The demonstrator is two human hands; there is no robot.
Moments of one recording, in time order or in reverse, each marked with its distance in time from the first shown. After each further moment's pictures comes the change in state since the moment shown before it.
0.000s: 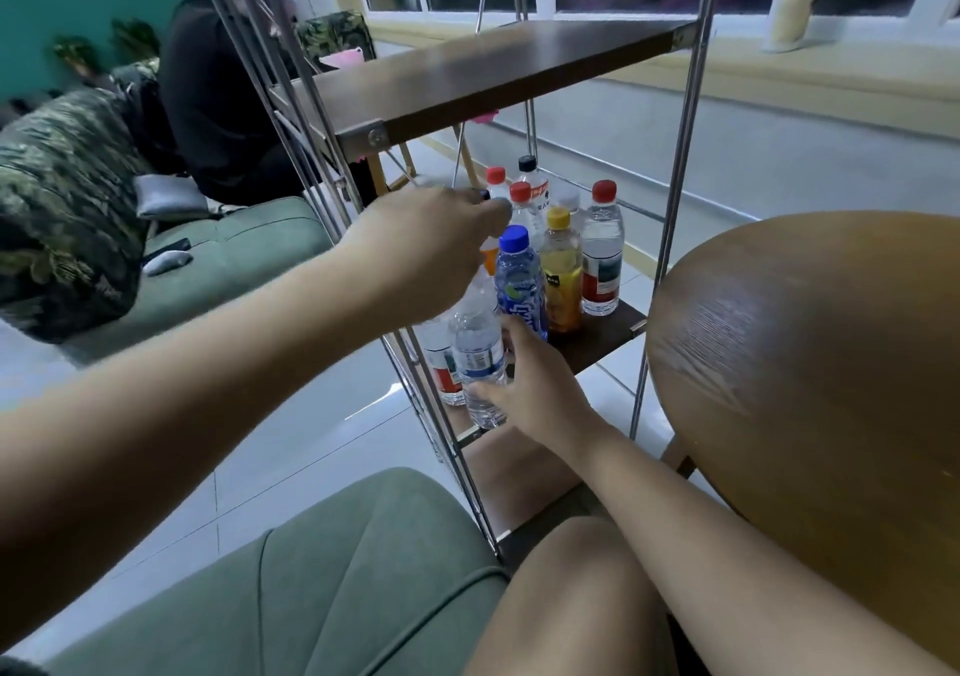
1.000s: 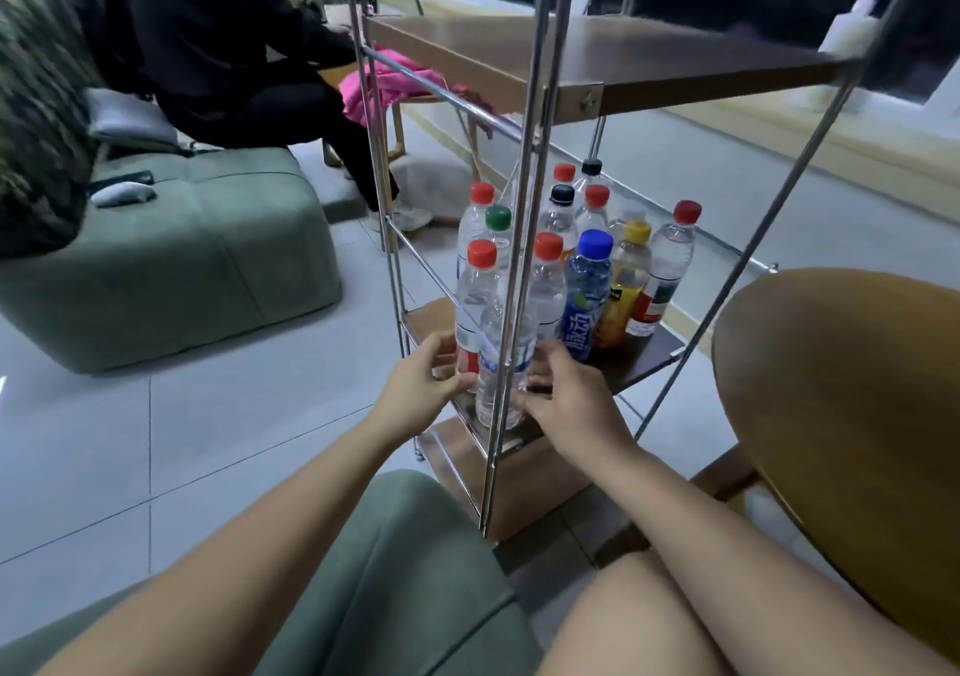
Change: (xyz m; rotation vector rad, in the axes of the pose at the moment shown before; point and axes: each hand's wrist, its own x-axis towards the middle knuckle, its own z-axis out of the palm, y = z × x) left_hand -0.080 -0.048 0.295 -1.318 0.038 -0.522; right_hand 0.021 -0.003 0.051 -0.122 -0.005 0.132
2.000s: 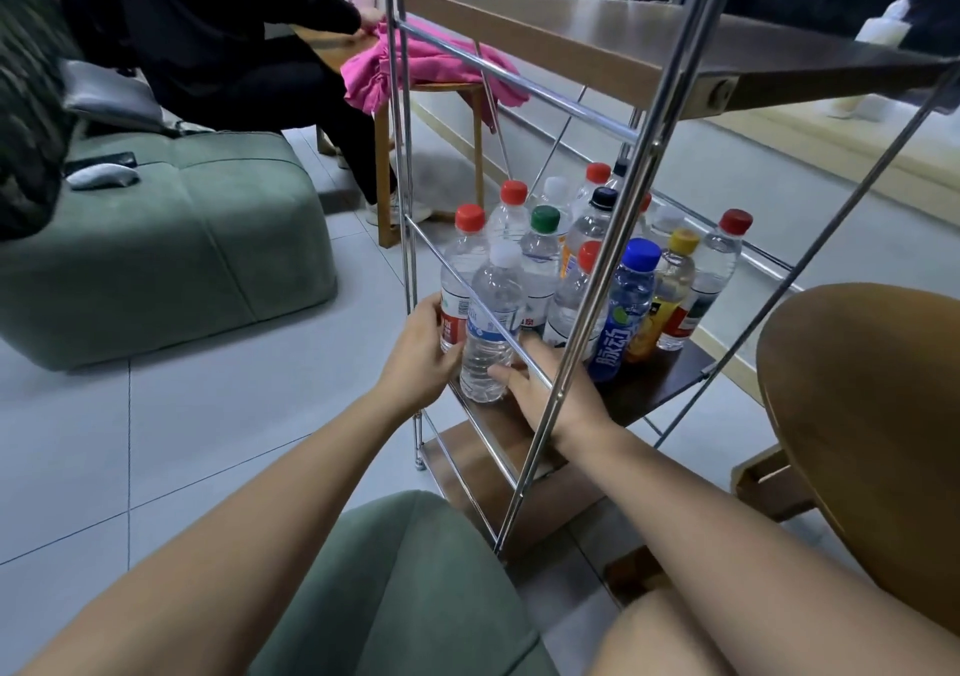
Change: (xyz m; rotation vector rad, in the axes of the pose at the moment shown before) left_hand 0.072 -0.043 -0.018 0.081 0.113 0.101; right_hand 0.066 -0.024 0.051 -0.143 -0.029 0.070
